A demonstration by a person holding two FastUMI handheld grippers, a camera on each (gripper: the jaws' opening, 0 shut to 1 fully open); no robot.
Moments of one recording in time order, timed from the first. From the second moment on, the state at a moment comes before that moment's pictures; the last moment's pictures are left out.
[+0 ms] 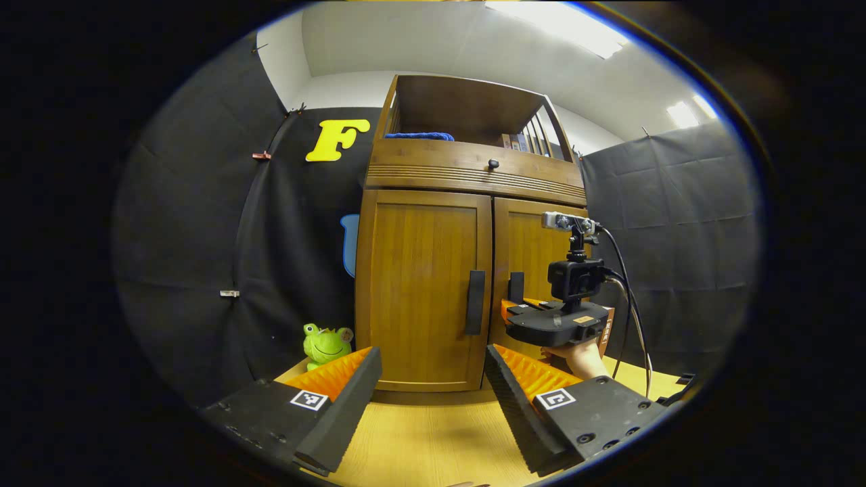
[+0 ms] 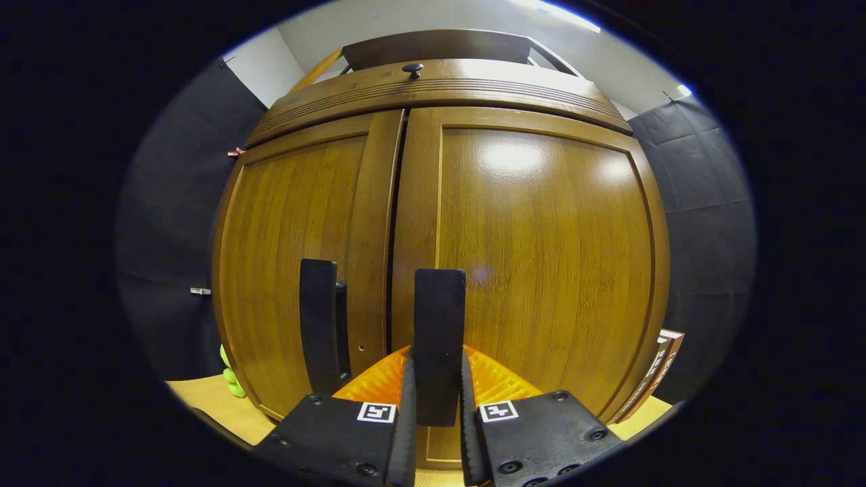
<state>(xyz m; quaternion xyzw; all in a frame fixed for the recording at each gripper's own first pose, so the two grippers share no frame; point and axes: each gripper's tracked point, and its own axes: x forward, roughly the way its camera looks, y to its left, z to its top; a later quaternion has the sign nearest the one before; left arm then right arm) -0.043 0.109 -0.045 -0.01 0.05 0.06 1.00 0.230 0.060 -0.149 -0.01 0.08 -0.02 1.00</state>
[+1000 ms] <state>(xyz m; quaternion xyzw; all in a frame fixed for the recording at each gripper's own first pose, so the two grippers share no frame) -0.057 0.032 -0.037 -0.02 0.05 -0.02 1.00 0.116 0.037 -0.111 0.00 0.09 0.06 0.99</state>
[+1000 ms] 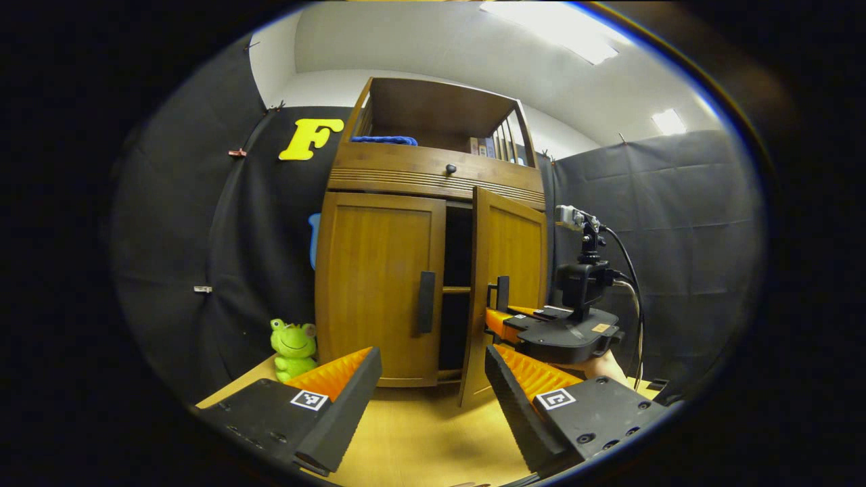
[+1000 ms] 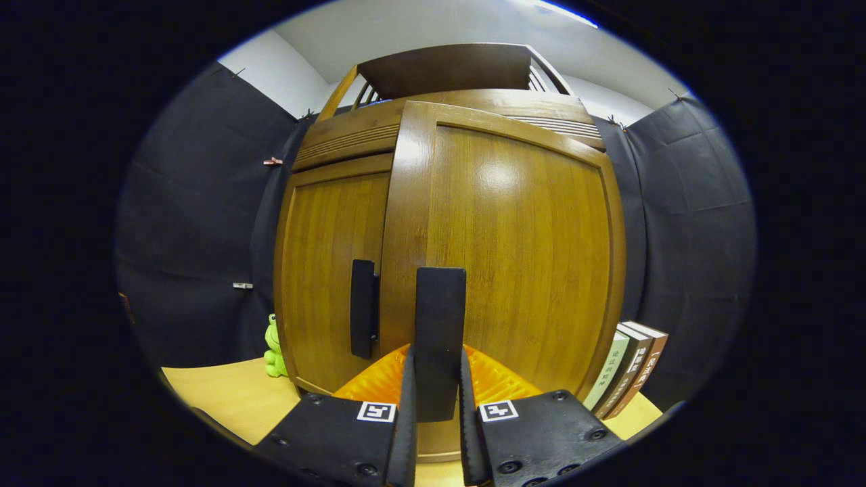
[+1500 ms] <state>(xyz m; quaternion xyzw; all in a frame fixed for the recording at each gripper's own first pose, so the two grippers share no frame) -0.048 -0.028 -0.033 -0.03 0.06 -0.06 1.00 0.048 -0.019 -0.087 -0.01 0.09 0.06 0.99</state>
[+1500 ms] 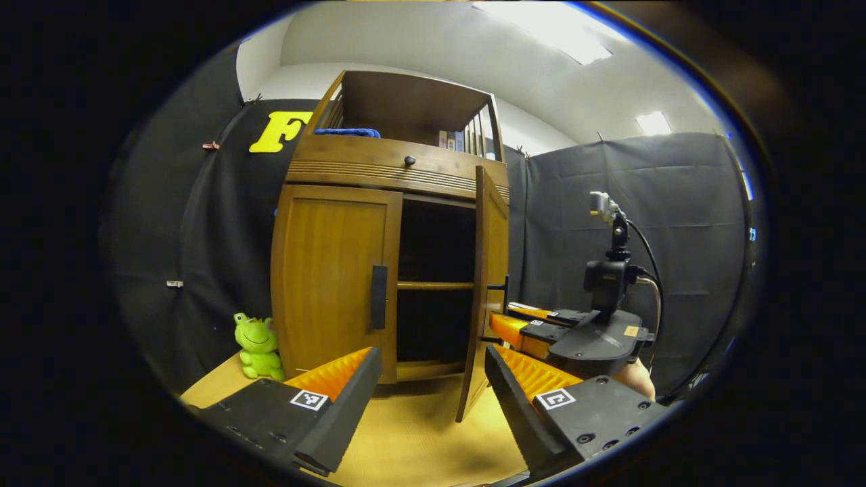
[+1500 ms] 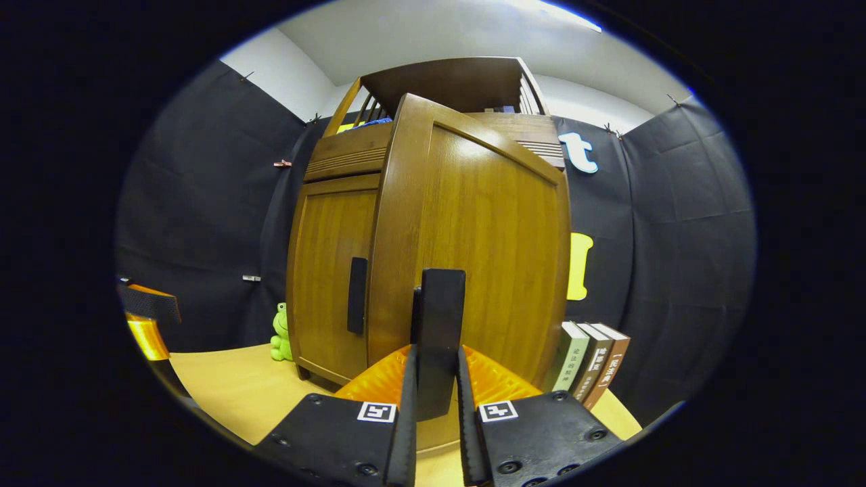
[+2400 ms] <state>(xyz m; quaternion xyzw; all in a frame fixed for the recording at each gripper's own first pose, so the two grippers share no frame) -0.018 -0.104 -0.039 -0.04 0.06 -0.11 0.99 -0.001 -0.157 -0.071 -0.04 0.10 -0.04 0.99</state>
